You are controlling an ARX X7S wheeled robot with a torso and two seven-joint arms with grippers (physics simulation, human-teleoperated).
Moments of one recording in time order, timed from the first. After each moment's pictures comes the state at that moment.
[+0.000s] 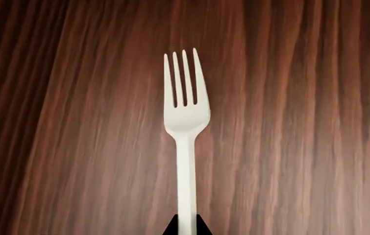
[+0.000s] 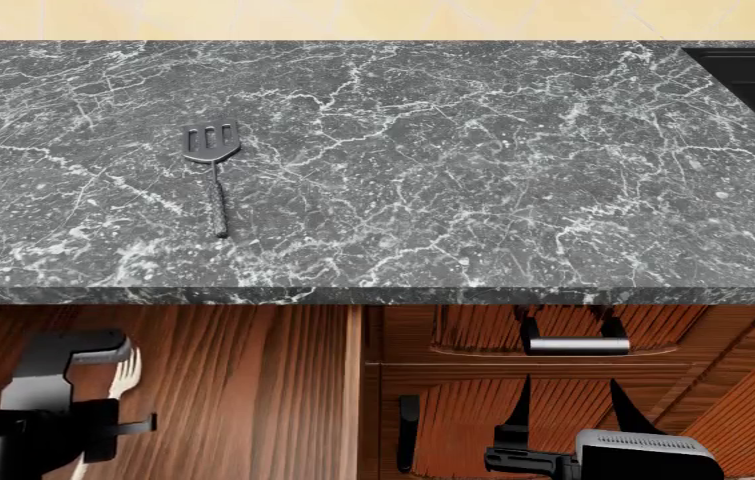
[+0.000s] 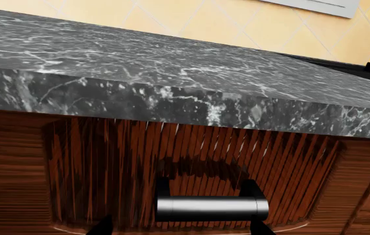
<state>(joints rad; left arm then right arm) -0.91 -1.05 1.21 -0.20 -1.69 -0.59 -0.55 -0.16 0.26 -0.17 -0.28 0.08 0.08 0.37</state>
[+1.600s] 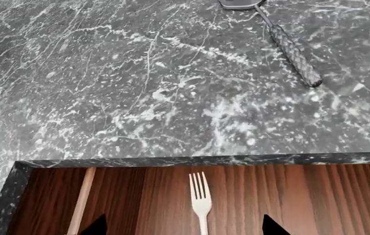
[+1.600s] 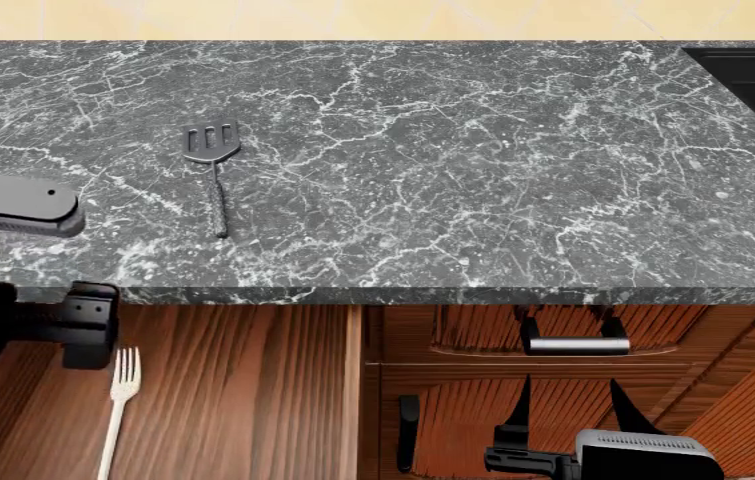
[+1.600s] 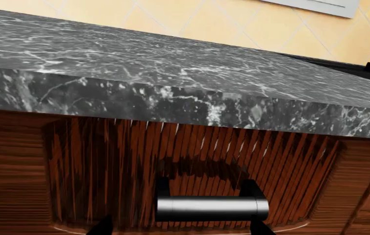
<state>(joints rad) -1.41 -1.26 0.98 0.43 -2.19 -0.94 -1.27 -0.16 0.28 -0.19 -0.28 0.10 0.08 0.40</state>
